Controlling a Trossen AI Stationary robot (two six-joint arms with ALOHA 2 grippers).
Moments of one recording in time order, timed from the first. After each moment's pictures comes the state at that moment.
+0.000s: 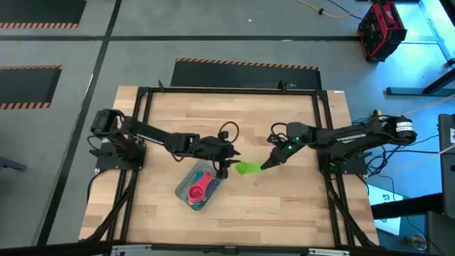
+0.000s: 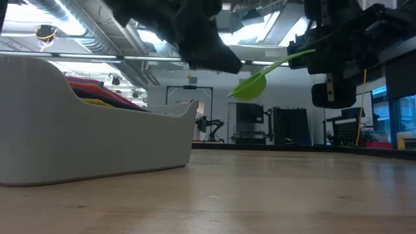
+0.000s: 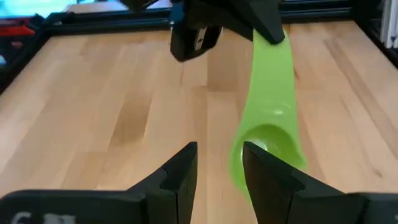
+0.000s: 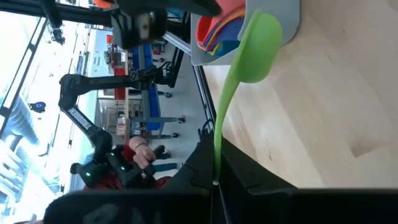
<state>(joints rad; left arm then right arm) -0.10 1.65 1.01 0.15 -0.14 -0.02 -0.09 1.18 0.41 0.41 -0.66 1.21</state>
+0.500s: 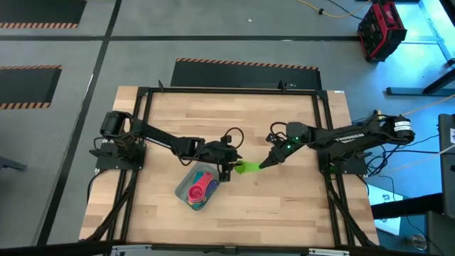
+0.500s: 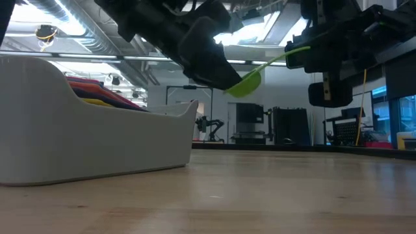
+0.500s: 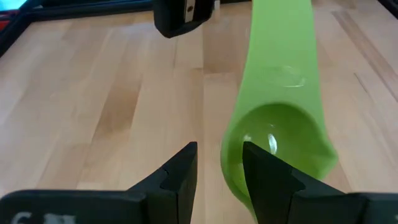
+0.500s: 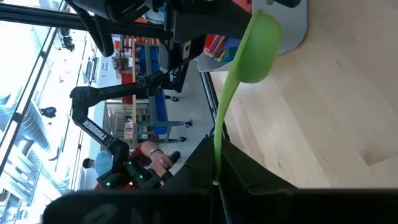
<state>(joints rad) -0.11 1.76 1.01 0.23 -0.14 0.01 -0.09 1.22 0.41 0.48 -0.65 1.26</state>
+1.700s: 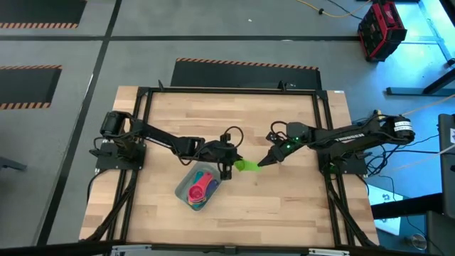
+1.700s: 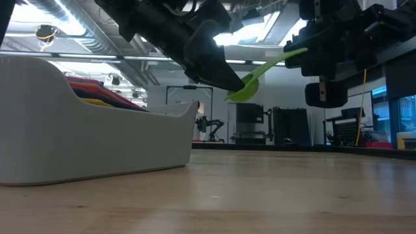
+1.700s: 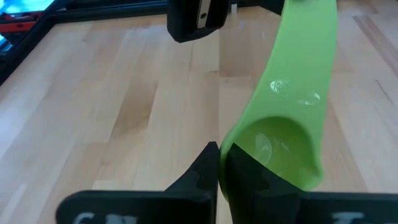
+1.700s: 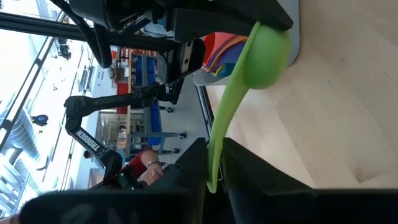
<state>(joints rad) -0.11 1.76 1.01 0.24 -0.20 0.01 -0.09 1.22 0.41 0.49 -0.59 1.23</state>
